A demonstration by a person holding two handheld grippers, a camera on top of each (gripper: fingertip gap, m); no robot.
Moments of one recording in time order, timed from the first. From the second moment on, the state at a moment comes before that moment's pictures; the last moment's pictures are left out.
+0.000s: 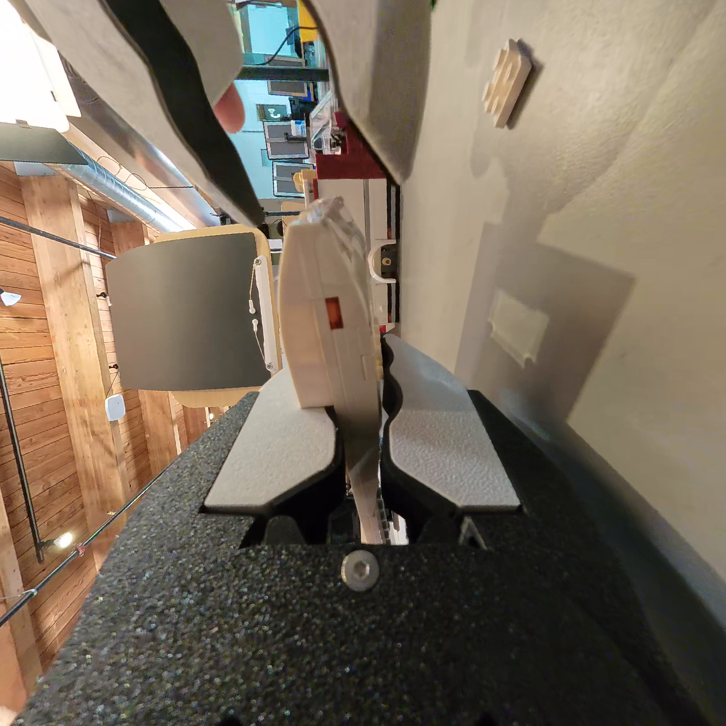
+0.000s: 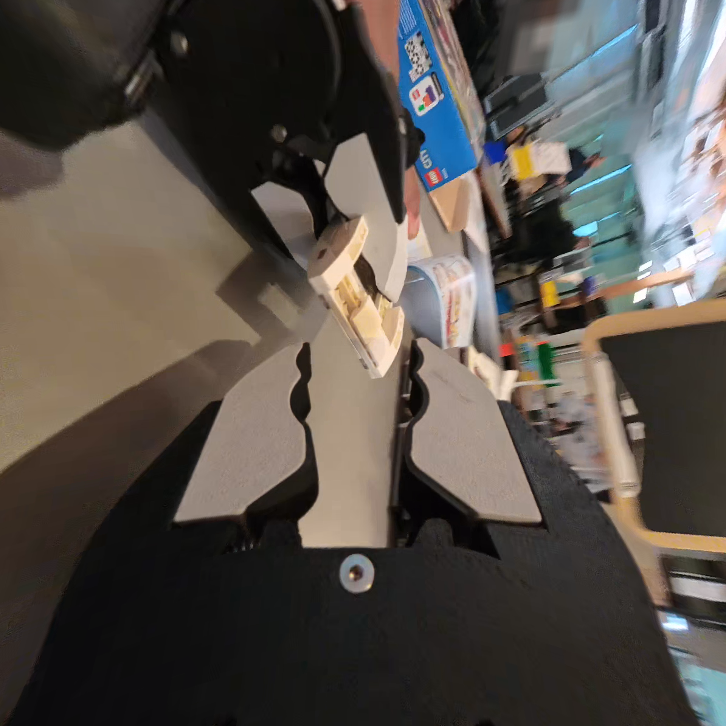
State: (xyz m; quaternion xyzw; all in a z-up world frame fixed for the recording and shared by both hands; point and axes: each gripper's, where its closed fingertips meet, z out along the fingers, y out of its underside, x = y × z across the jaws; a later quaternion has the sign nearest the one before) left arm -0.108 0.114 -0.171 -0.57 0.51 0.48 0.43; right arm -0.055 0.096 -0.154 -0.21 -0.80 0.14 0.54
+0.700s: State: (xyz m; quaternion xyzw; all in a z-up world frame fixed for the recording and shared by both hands) left arm -0.101 0.114 -0.168 -0.57 0.51 0.46 0.45; right arm -0.064 0.087 -0.153 -0.04 -0.77 0.01 0.63
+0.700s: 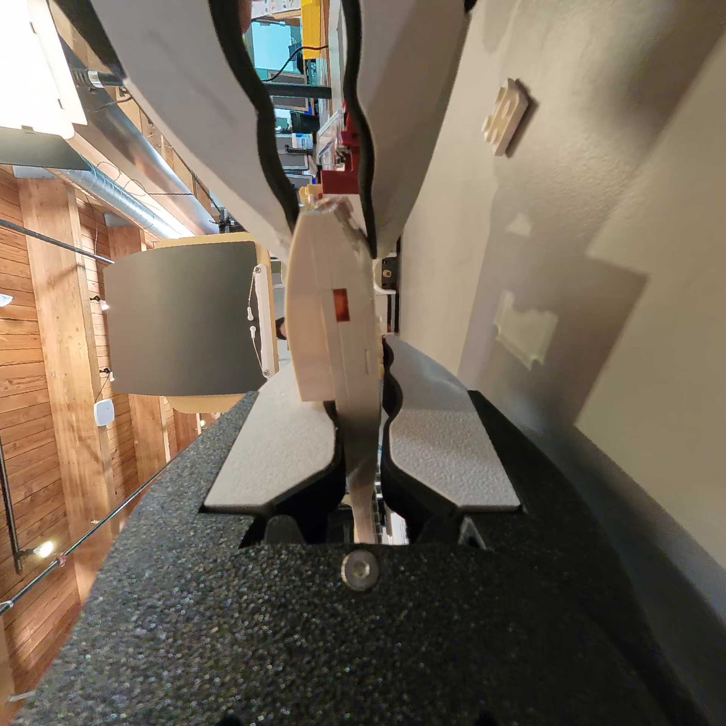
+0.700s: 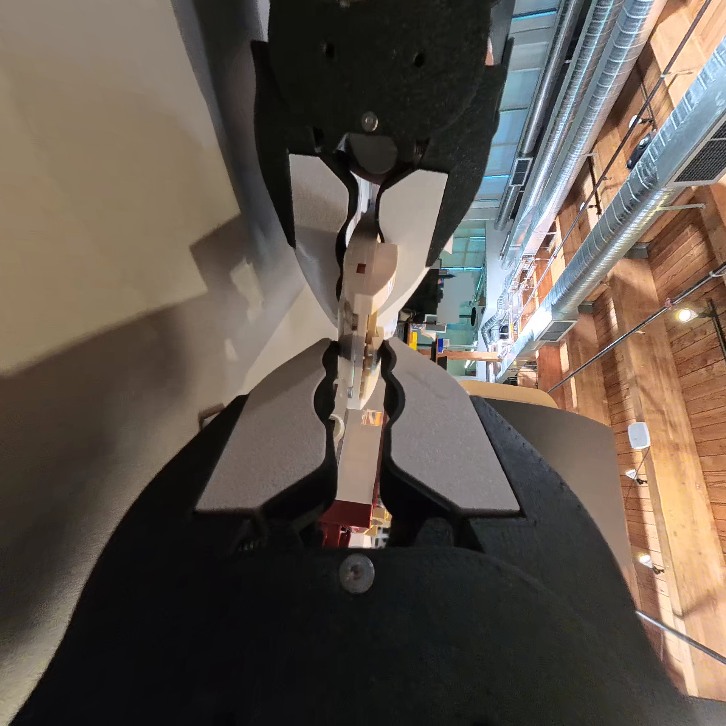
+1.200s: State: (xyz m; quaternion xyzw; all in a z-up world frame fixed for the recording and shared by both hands) left arm -0.105 0.115 -0.165 -0.59 0.49 0.45 0.45; right arm -0.066 0.088 -0.148 -0.04 -0.75 -0.04 0.66
